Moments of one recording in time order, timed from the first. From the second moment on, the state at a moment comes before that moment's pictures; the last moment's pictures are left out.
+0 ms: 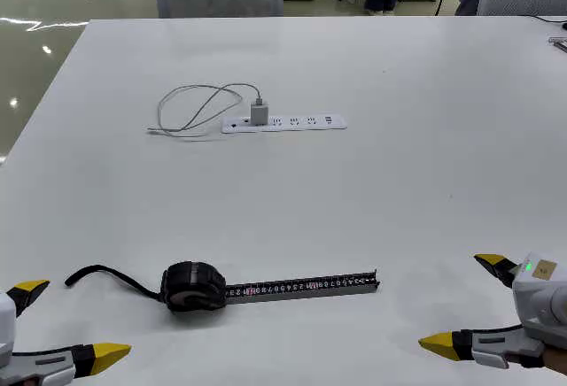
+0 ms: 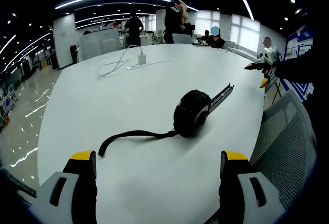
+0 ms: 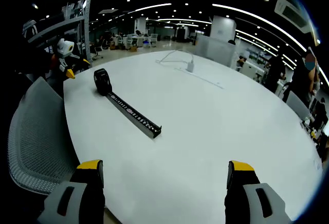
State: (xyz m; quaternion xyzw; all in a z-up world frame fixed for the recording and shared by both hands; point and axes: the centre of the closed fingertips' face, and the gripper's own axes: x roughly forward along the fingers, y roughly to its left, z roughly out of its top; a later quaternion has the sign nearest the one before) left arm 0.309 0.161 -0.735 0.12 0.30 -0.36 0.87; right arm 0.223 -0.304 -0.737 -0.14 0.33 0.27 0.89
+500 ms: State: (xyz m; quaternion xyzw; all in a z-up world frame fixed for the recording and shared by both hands) left arm 0.282 0.163 -0.741 0.14 0.30 -0.35 0.88; right arm 0.187 -0.319 -0.749 -0.14 0.33 0.26 0.90
